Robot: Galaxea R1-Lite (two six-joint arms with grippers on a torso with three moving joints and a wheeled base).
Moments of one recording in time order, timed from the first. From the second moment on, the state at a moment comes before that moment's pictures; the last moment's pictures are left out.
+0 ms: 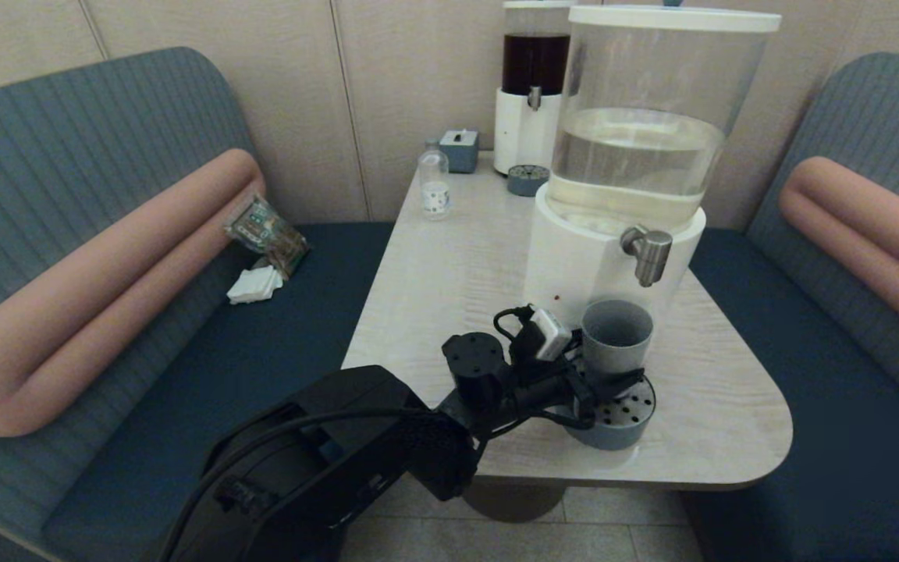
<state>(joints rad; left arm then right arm) -0.71 2.65 -1.55 -1.40 -0.53 0.00 0.00 0.00 0.00 0.00 -0.02 0.05</state>
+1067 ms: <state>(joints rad) -0.71 2.44 -1.08 -1.50 -0.53 0.00 0.00 0.00 0.00 0.00 -0.02 0.05</state>
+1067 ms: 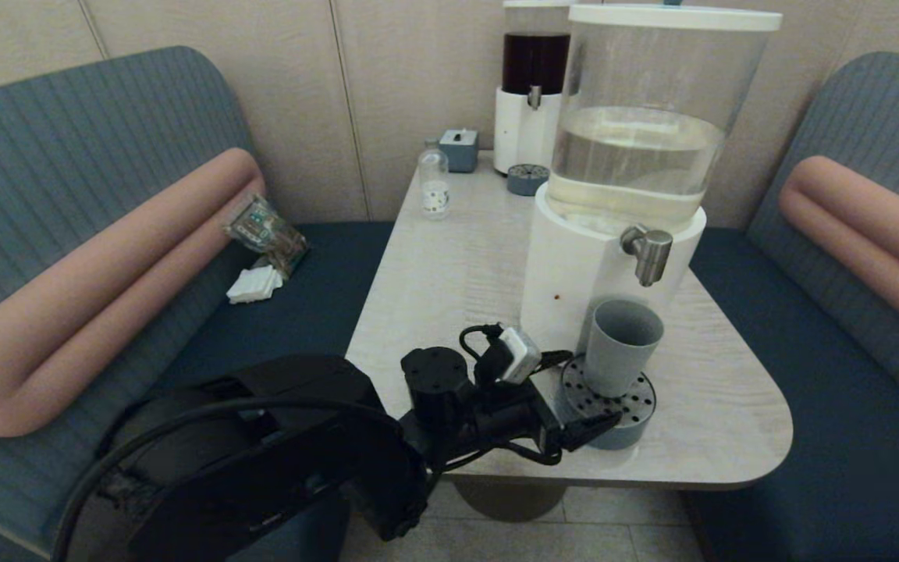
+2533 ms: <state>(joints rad) -0.10 0.95 -0.31 -1.30 -0.02 -0.22 0.00 0.00 0.00 0.00 -0.02 0.05</state>
